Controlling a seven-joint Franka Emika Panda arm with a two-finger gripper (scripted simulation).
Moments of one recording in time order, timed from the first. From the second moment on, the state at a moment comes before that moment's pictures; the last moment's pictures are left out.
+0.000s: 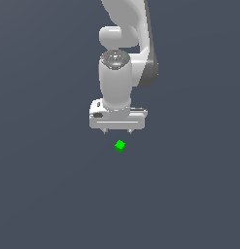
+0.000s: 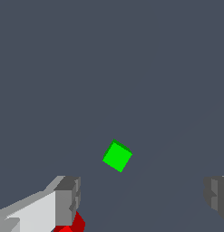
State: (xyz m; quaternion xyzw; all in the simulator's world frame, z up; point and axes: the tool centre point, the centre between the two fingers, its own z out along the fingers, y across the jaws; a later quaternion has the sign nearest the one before) arm 0.007 -0.008 0.187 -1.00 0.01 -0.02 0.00
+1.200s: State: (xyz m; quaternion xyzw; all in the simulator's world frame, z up) arm -0.074 0.064 0.127 -0.99 -0.16 -0.01 0.00
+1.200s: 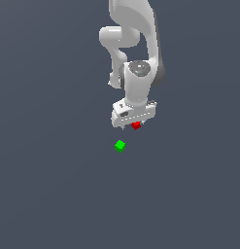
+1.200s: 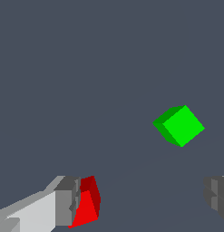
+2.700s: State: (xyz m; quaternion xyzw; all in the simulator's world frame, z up) arm -0.166 0.100 0.065 -0.95 -0.31 0.00 0.00
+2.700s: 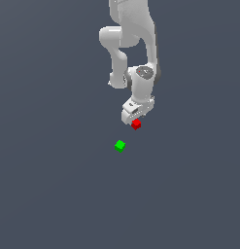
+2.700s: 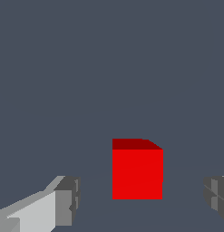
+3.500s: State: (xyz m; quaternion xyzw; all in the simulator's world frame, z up) arm -0.166 0.099 0.024 -0.95 -0.31 0.00 0.00
